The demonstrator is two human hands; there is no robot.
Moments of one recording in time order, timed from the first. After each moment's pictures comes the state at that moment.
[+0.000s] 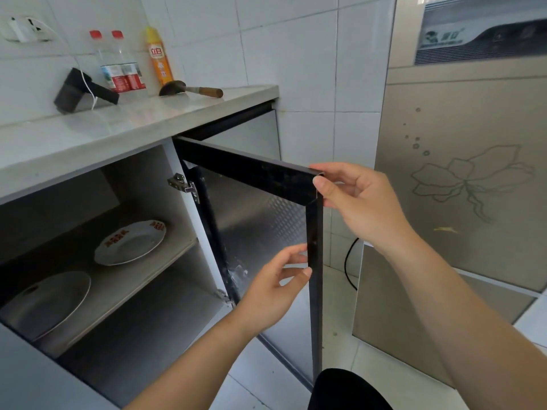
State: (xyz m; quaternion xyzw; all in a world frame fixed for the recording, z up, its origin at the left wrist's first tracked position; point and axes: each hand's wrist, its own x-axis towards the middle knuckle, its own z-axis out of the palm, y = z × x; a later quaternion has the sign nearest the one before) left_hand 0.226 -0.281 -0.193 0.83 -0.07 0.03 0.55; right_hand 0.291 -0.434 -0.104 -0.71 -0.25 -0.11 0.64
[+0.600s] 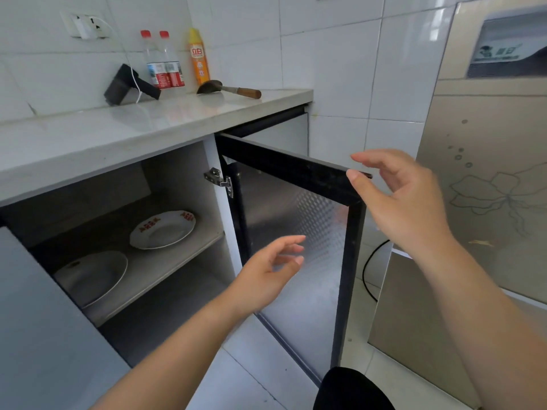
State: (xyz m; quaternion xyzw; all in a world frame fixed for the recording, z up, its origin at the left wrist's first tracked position) left_hand 0.202 -0.223 -0.169 0.86 -0.05 0.07 0.50; right_hand 0.263 -0.413 -0.085 -0.77 -0.24 -0.26 0.53
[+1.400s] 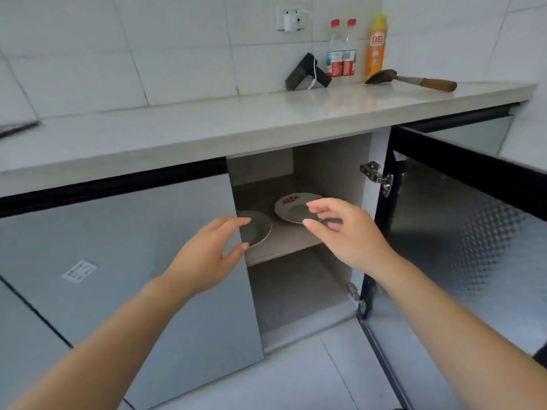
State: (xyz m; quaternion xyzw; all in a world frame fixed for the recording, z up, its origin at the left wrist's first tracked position) left_hand 0.023 -0.021 -0.143 0.94 0.26 0.19 0.11; right_hand 0.215 -0.171 -0.136 -0.72 -0.50 0.07 0.48
